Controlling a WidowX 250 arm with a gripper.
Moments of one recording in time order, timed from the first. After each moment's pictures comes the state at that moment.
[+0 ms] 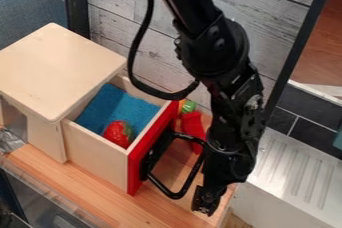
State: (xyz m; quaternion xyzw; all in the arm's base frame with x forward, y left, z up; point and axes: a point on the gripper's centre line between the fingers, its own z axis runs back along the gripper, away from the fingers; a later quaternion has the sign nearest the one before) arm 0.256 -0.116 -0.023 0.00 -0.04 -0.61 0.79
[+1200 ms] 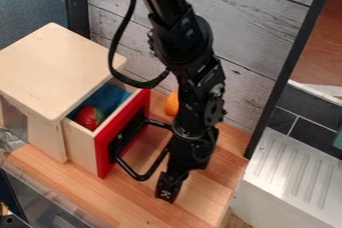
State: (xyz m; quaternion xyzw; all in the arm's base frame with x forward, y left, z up) arm 0.251 -0.051 -0.042 0.00 0.04 -0.60 0.80
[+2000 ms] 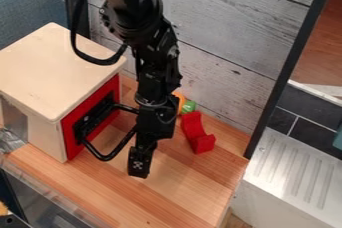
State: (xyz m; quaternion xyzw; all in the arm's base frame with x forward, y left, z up) arm 0.252 0.003 -0.037 -0.04 0.05 -0.53 0.84
